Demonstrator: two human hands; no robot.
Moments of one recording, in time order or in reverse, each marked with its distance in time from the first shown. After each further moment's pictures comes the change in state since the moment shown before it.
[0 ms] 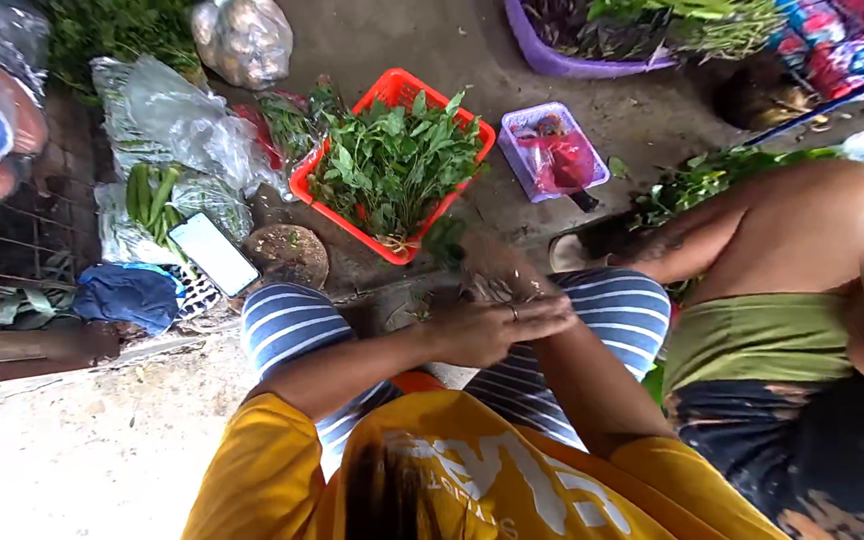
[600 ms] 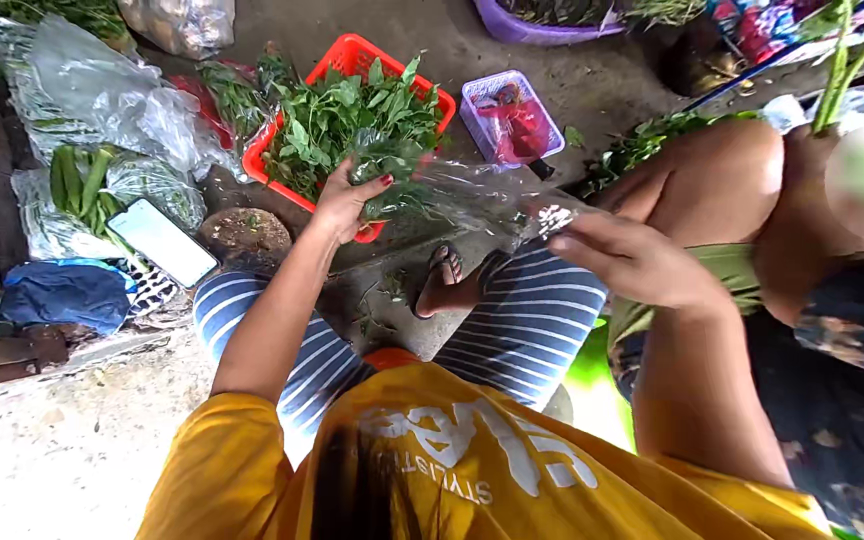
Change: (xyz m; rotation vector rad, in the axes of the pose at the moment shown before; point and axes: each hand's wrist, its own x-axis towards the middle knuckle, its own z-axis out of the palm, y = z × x) left_hand -0.009 -0.090 -0.078 -0.946 0.810 -0.775; right_hand -0.134 0.054 -0.091 0.081 0.241 -0.325
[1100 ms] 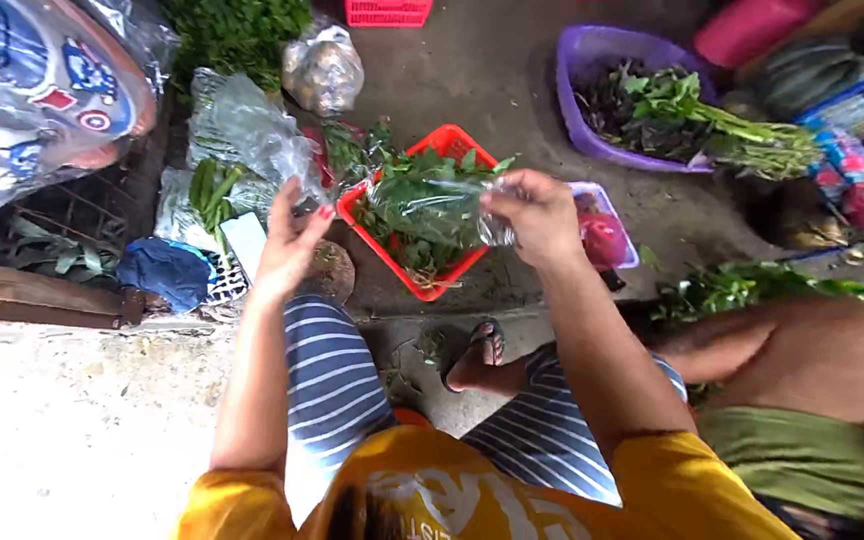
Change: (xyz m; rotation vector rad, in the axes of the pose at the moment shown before) left_hand -0.099 0.092 -0.121 0.465 0.496 0.263; right_hand 0.213 -0.065 0.076 0.613 0.286 -0.025
